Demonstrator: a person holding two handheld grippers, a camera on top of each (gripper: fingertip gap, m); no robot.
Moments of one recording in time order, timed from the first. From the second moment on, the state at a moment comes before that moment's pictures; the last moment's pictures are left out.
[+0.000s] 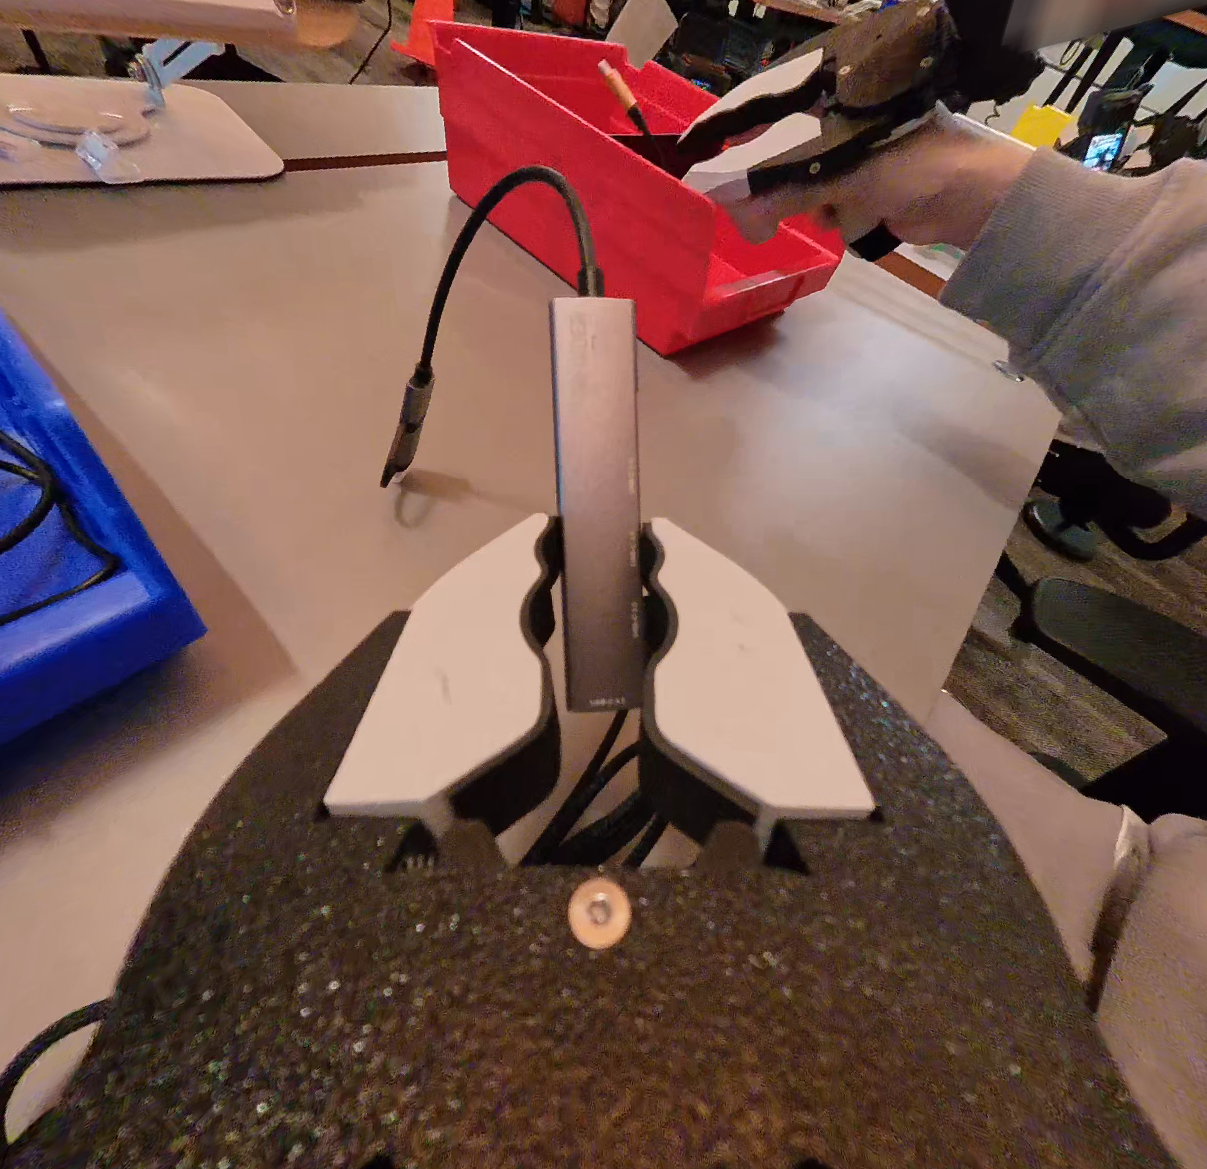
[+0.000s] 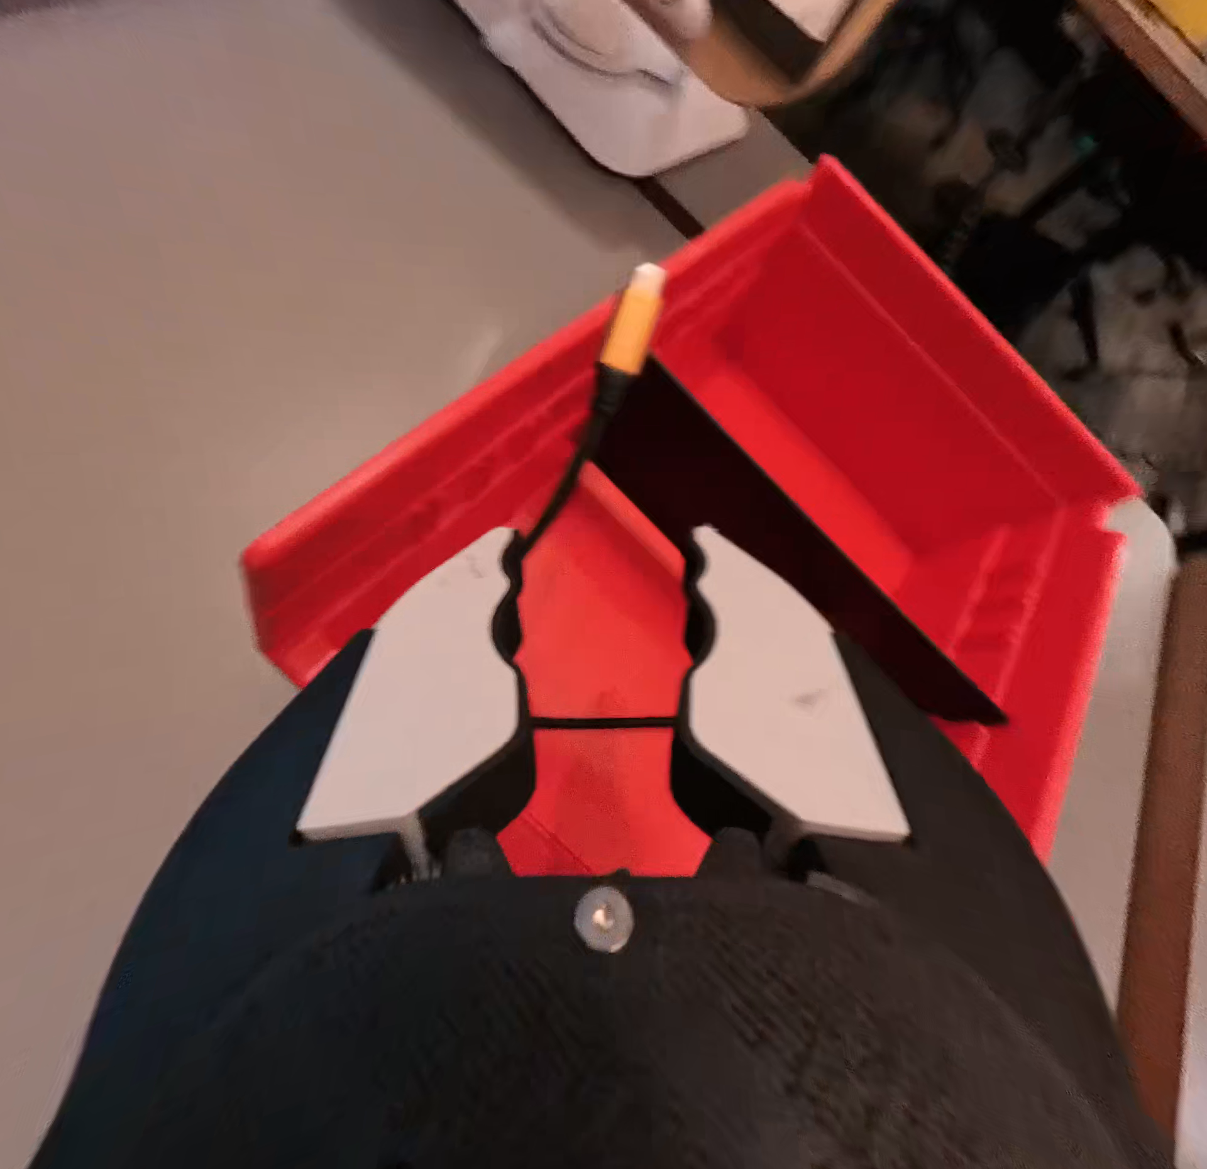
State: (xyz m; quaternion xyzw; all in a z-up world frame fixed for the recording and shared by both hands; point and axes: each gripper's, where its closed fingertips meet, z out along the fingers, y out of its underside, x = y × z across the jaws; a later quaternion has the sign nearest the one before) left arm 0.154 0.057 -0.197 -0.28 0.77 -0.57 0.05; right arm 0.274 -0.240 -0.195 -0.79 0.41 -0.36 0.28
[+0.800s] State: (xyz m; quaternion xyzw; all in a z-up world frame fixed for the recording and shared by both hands) left arm 0.138 0.050 -0.203 -0.19 0.81 -0.56 0.06; right arm 0.146 0.046 -0.172 -0.63 0.35 0.01 0.69
